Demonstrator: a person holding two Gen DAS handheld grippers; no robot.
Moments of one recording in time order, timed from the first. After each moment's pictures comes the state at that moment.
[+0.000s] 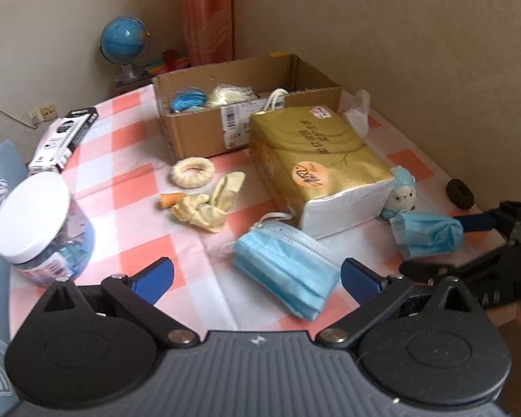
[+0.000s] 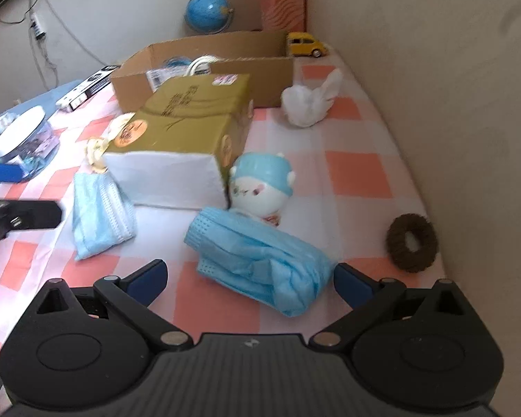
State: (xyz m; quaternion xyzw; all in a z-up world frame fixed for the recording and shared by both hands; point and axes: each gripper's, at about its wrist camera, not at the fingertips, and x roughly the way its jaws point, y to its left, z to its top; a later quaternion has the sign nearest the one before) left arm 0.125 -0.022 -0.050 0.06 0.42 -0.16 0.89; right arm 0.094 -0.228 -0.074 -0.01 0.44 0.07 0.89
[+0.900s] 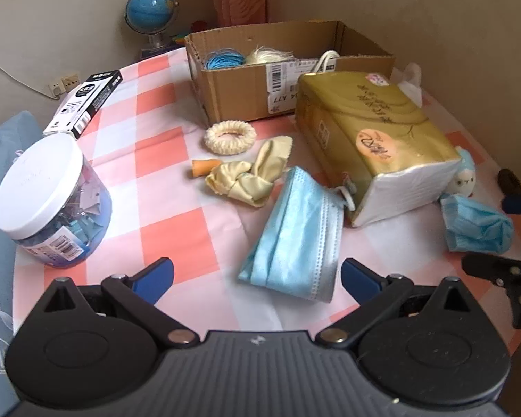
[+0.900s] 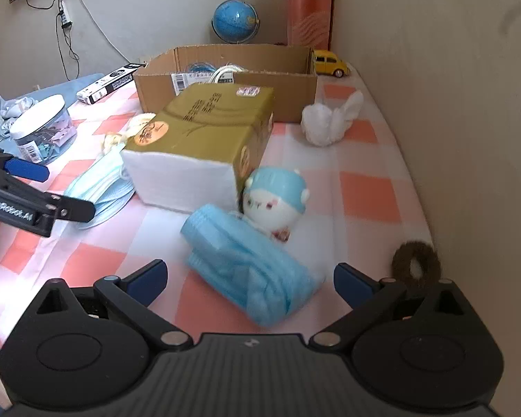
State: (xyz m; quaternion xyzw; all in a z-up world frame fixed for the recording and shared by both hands) left arm 0.147 -0.006 -0.079 0.06 0.46 -0.10 0.88; right arm 0.093 -0.224 -0.072 -0.05 0.42 0.10 0.90
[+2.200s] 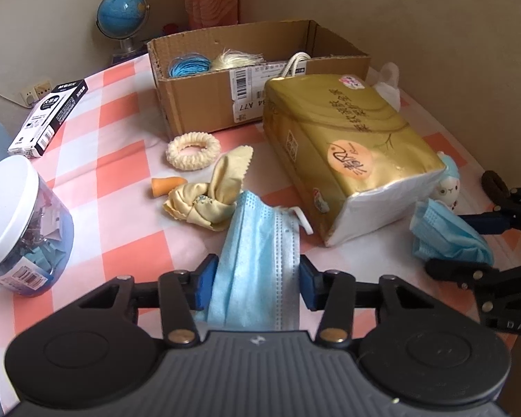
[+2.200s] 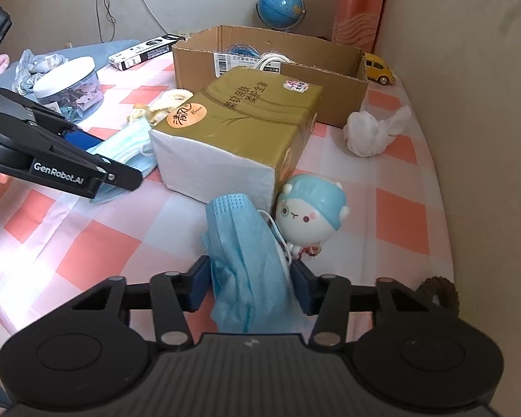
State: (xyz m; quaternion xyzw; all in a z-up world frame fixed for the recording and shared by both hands) left arm 0.161 -0.018 -0.085 0.06 0.46 -0.15 0.88; right arm 0.108 -0.205 -0.075 -0.12 0.43 0.16 0.88
